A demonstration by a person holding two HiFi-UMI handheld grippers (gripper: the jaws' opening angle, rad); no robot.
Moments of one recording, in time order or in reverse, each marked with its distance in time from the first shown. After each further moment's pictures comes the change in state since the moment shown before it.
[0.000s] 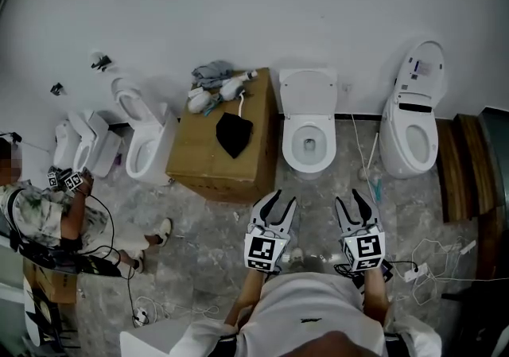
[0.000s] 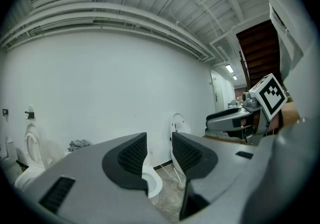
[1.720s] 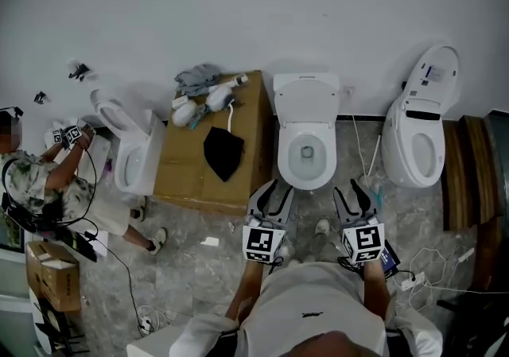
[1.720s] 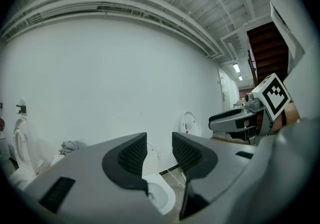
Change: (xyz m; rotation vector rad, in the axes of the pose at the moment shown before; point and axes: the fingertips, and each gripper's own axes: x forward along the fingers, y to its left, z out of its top) left arm 0.195 0.111 -0.010 -0.035 0.009 0.020; right arm 0.197 -0.097 0.009 0.014 0.034 0.003
